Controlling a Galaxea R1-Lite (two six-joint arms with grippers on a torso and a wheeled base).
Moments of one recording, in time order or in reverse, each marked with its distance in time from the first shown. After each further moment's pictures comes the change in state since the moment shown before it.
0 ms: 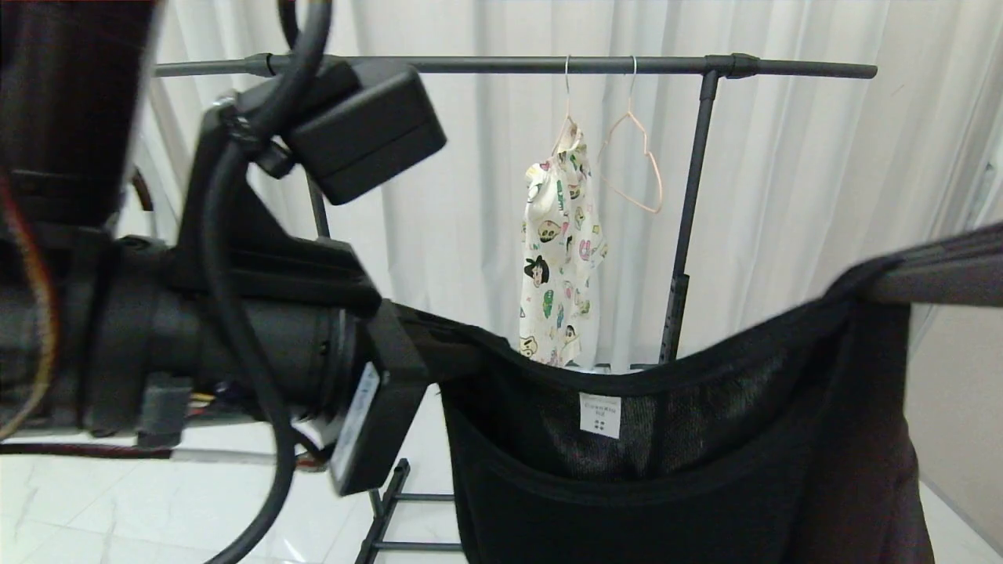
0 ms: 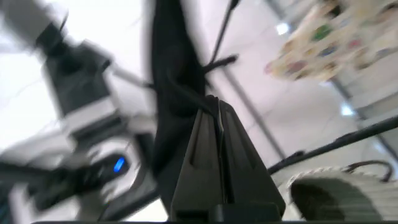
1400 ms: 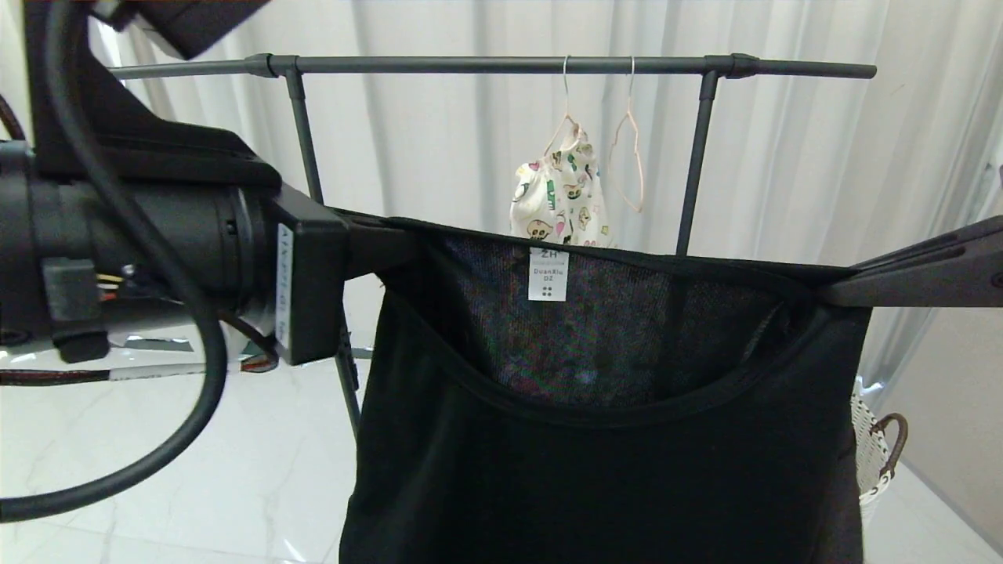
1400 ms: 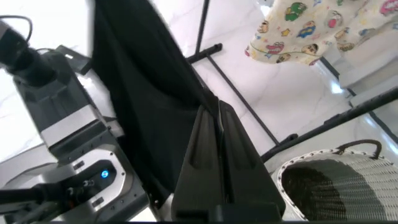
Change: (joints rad) left arm 0.077 -0.051 0.008 -0.153 0.143 -0.027; right arm -0.082 0.058 -0.067 0.136 0.013 -0.001
